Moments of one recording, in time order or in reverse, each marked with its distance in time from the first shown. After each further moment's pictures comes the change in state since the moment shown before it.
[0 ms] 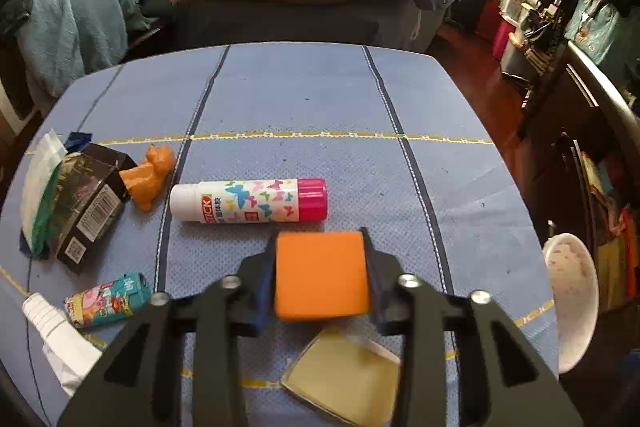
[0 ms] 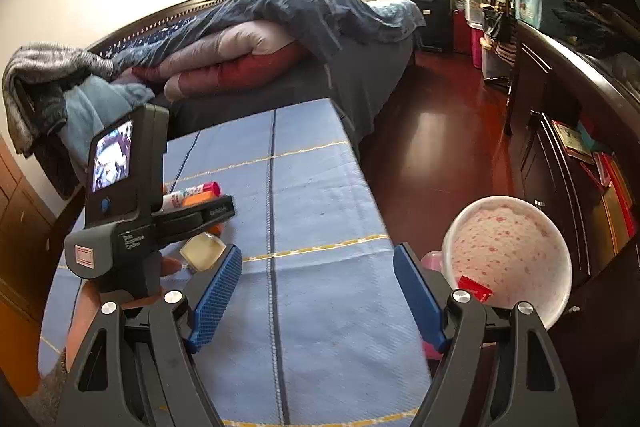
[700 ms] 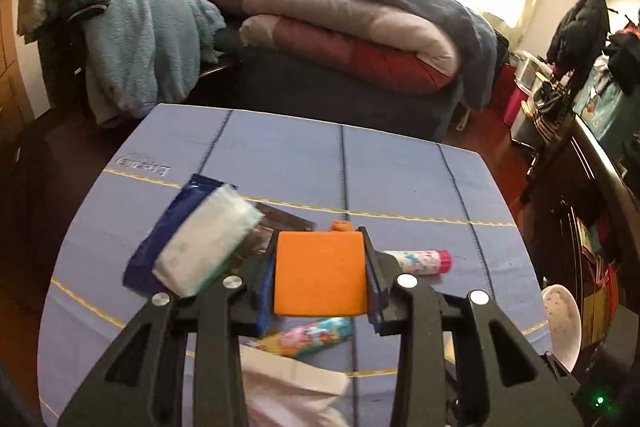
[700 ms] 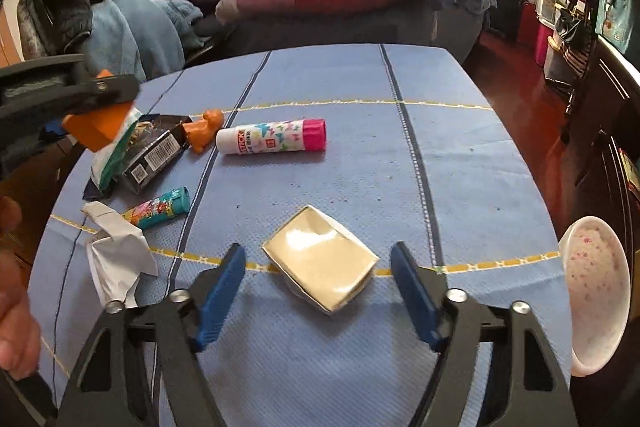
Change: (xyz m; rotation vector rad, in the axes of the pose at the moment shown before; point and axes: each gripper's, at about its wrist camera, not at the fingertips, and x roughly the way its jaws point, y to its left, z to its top) left arm -0.094 0.129 0.014 -0.126 -0.188 0.023; right arm 0.100 0.105 -0.008 -0.177 0.184 0.080
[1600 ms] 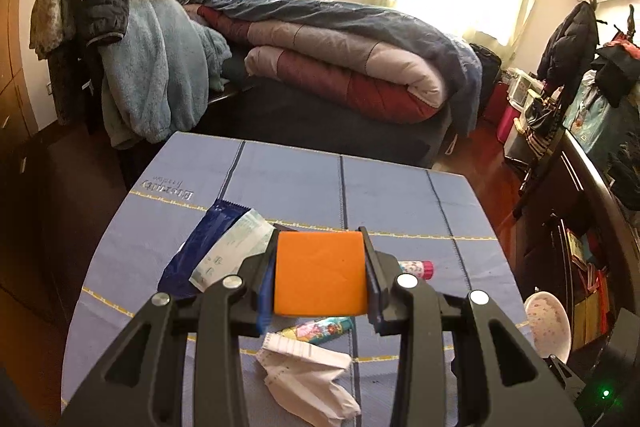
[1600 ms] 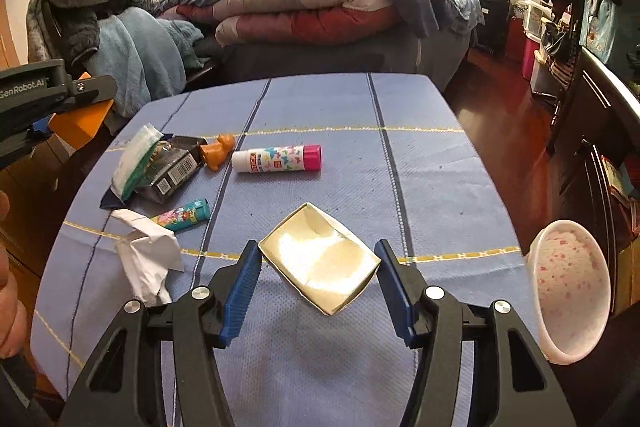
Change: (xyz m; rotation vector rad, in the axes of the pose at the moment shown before) left arm -0.055 0.003 0.008 0.016 -0.084 -0.022; right arm -0.050 0.003 -0.001 0.007 -0.078 -0.028
